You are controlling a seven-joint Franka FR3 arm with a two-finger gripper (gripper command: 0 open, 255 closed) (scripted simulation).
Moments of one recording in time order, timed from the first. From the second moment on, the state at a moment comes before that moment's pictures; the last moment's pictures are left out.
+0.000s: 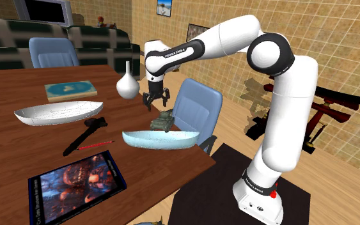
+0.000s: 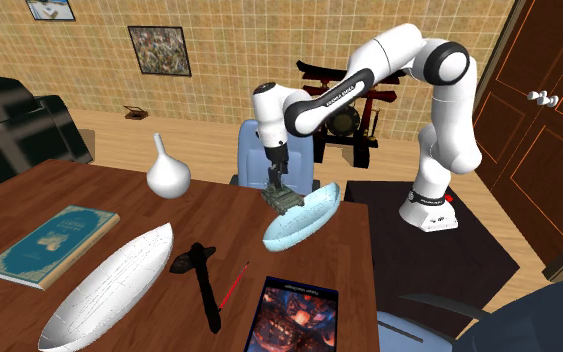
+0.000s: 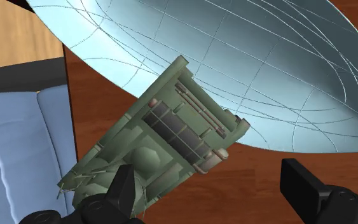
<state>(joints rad) 0.07 0.27 0.05 -1.82 -0.03 1.94 0.39</state>
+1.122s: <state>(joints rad) 0.07 0.28 0.05 -1.84 -0.04 1.97 0.39</state>
